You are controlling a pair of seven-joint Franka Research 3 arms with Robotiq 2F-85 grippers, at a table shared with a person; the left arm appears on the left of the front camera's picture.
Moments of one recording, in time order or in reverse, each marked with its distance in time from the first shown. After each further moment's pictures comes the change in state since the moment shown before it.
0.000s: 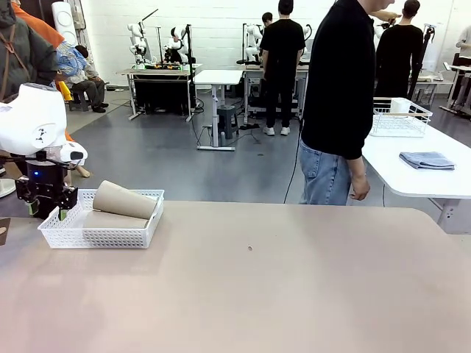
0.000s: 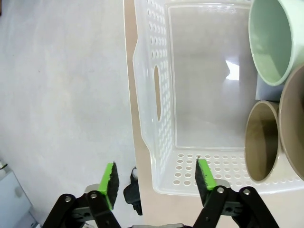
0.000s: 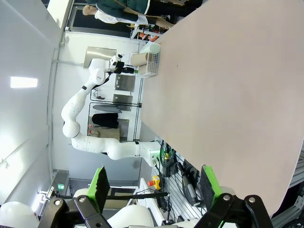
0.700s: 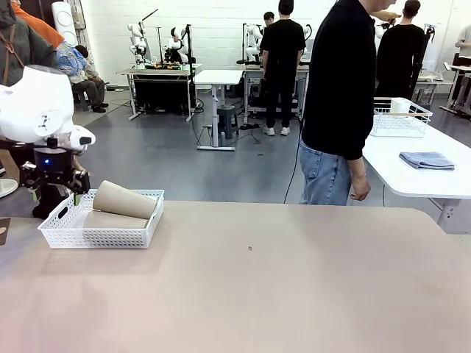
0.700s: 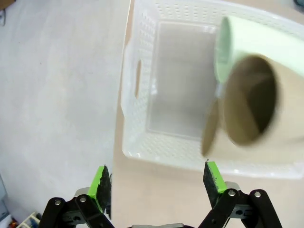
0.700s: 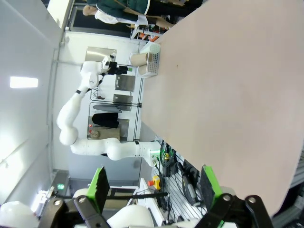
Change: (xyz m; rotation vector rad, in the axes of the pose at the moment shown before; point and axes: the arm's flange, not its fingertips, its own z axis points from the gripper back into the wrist) left arm -0.031 -0.041 0.072 -0.007 -0.108 0.184; right arm 0.000 0.000 0.000 0.001 0.001 0.000
